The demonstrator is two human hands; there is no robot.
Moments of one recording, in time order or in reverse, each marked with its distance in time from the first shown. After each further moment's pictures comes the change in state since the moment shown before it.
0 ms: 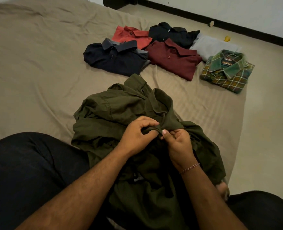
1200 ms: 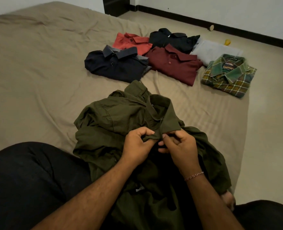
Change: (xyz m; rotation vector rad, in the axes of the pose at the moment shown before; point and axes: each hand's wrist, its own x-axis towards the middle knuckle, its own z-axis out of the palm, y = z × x) left_hand -0.002 -0.013 0.019 -0.153 0.202 -0.112; right_hand -0.006 -0.029 0.007 -0.227 0.077 -0.034
